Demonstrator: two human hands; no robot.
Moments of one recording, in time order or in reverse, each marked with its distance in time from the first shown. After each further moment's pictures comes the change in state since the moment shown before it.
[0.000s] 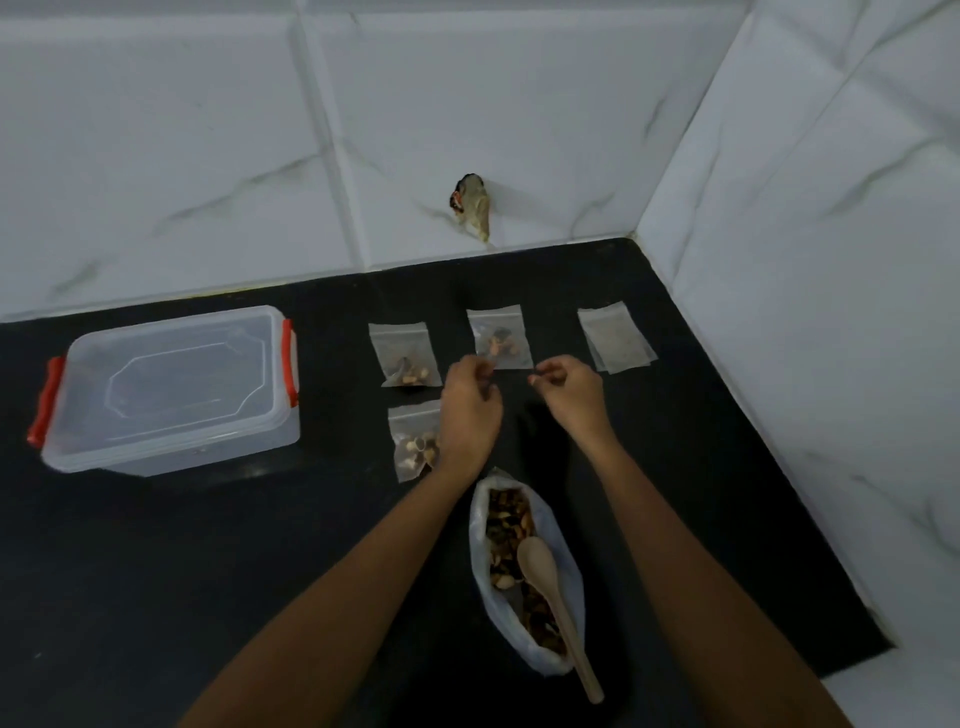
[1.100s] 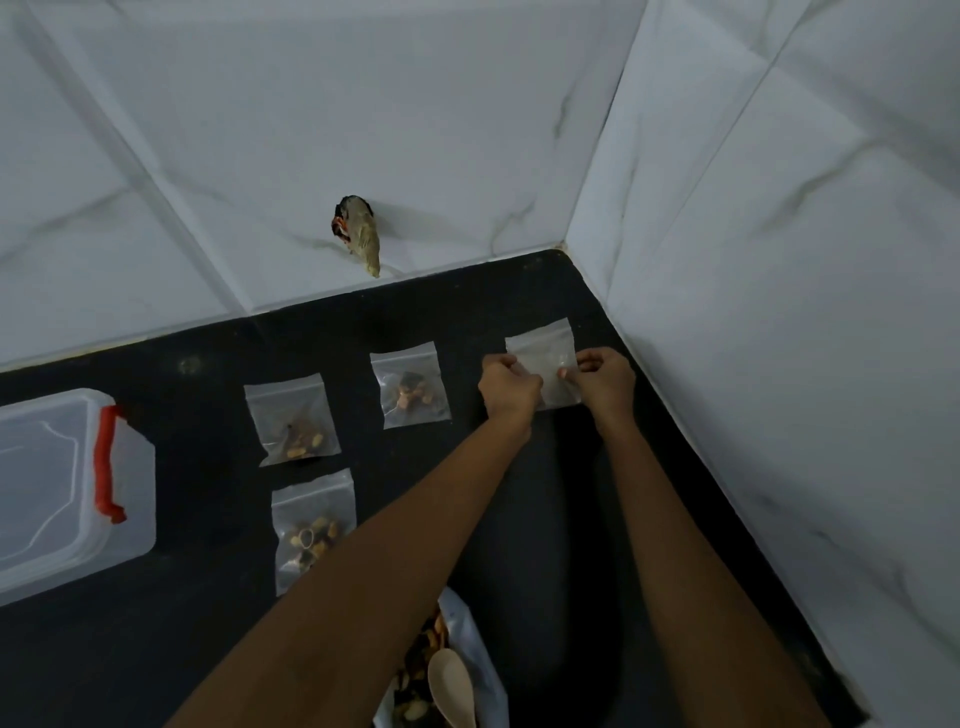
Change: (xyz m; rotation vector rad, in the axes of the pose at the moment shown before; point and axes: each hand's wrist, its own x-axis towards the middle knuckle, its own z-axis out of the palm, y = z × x) left_hand 0.081 0.059 0.152 -0.356 -0.134 -0.521; right_hand 0.111 0.058 -0.088 0.084 0.307 0.184
